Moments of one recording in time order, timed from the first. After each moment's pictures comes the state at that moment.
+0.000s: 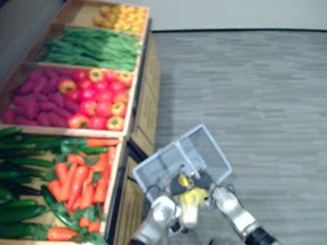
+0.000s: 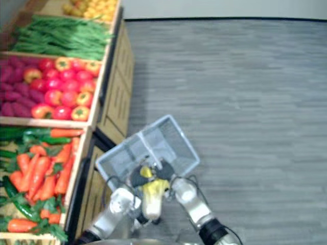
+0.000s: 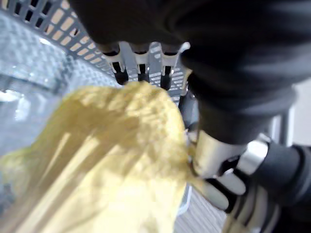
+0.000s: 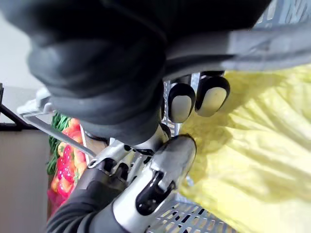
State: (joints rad) left arm 0.01 0.06 -0.44 0.39 0.41 -0.08 0.22; right arm -0.06 -0.20 0.48 0.34 0.04 -0.01 0.07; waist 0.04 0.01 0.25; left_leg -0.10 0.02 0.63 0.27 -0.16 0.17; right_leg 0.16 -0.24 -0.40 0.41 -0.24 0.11
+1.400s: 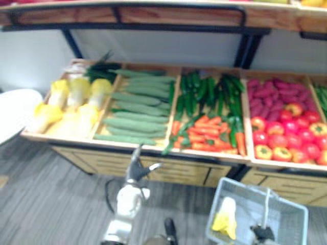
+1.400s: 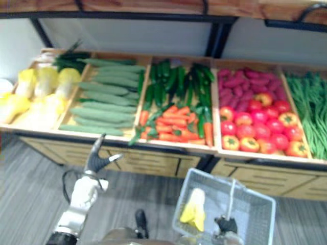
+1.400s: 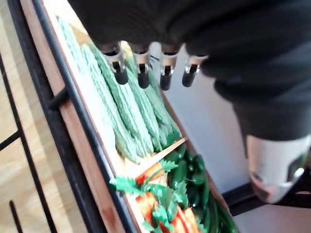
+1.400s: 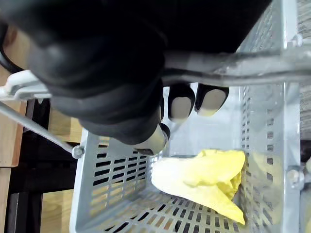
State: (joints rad) left arm 0.05 0.20 -0.09 0.14 0.33 -0.12 0.23; right arm 0.23 -0.06 -0.33 0.68 0.08 -0.01 -0.08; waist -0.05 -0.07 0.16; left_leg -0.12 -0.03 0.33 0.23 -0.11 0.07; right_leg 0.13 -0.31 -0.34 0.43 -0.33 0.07
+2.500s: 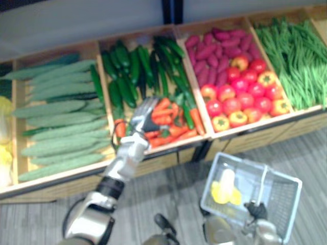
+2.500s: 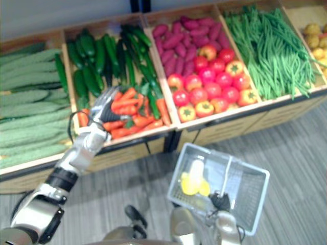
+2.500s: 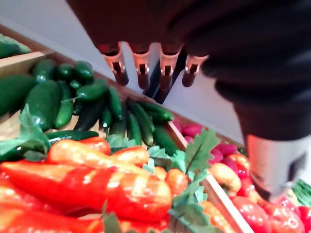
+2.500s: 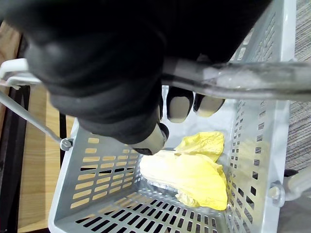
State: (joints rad) left arm -0.57 0.40 -0.28 0.46 0.66 -0.06 0.30; right arm 0.15 -0.07 -0.22 0.56 0.05 -0.05 -0.12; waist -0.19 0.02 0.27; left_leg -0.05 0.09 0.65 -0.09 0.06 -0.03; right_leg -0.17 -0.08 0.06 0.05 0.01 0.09
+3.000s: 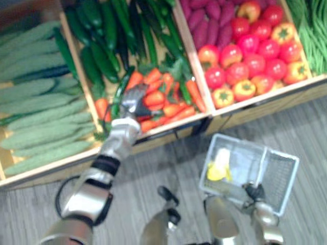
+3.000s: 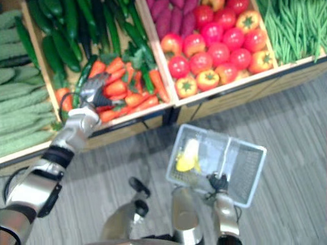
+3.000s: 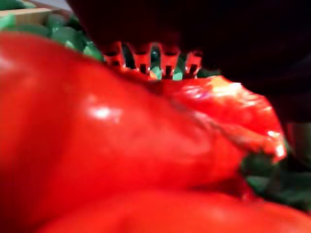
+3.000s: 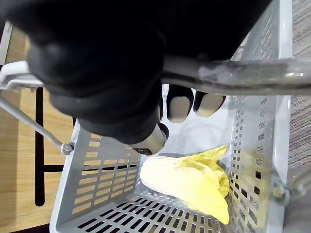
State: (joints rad) left arm -0.81 0.49 -0.32 0.69 0.74 -0.01 0.32; right arm 0.04 -0.09 -0.18 0.52 0.10 -0.08 -0.15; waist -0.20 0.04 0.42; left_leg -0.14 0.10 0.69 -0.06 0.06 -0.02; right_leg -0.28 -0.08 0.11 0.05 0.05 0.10
